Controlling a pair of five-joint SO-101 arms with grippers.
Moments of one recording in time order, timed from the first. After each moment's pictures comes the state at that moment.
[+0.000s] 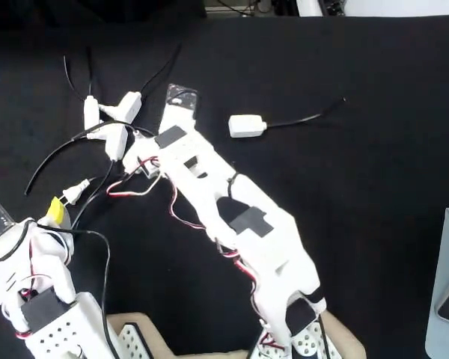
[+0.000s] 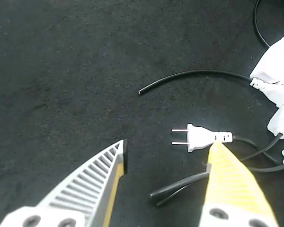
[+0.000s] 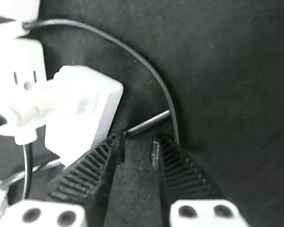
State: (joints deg) left arm -40.0 -102.5 88.2 58.2 6.5; right arm -37.2 37.1 -13.1 56.2 -48.1
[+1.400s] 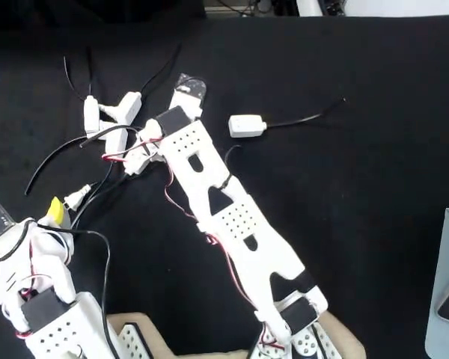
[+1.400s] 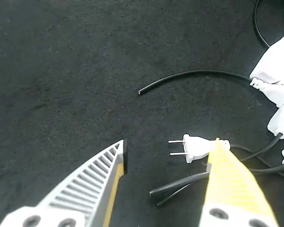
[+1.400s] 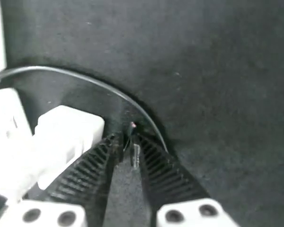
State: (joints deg) left arm -40.0 -102.5 88.2 58.2 6.5; right arm -34.4 80.0 -92.8 98.8 -50.1
